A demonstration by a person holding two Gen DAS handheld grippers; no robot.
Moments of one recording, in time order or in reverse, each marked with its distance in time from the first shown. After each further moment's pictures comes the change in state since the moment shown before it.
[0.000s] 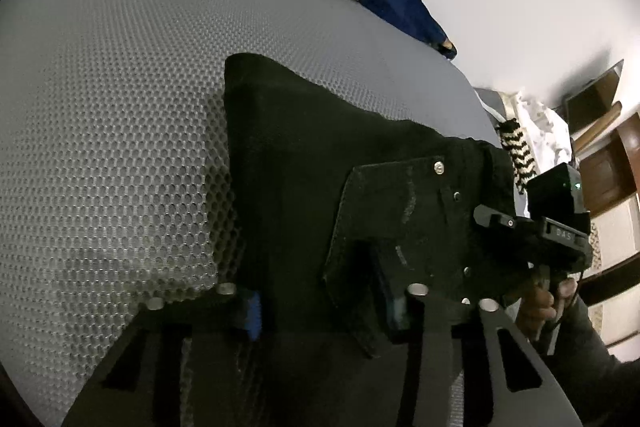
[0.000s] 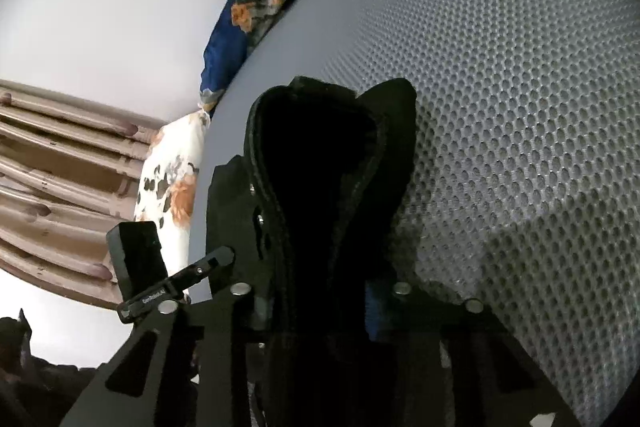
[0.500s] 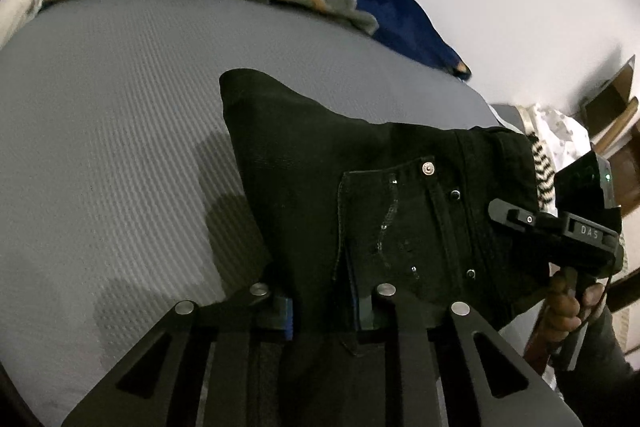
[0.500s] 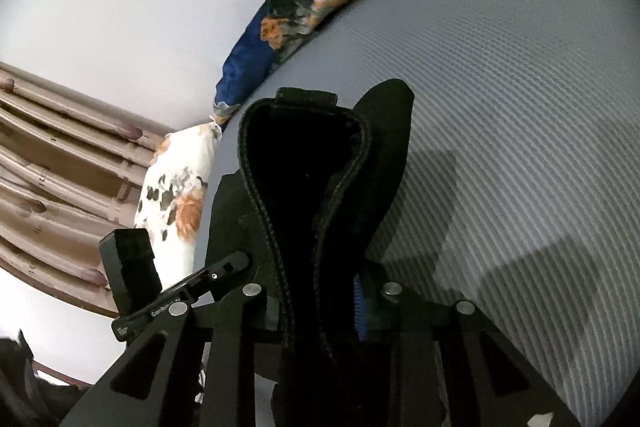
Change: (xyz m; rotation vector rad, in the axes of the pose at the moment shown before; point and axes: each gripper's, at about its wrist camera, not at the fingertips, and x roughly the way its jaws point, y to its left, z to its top) left arm -0.038 0.006 0.031 0.029 -0.079 0.124; right arm 0.024 0.055 0.049 -0.072 -0.040 -0.014
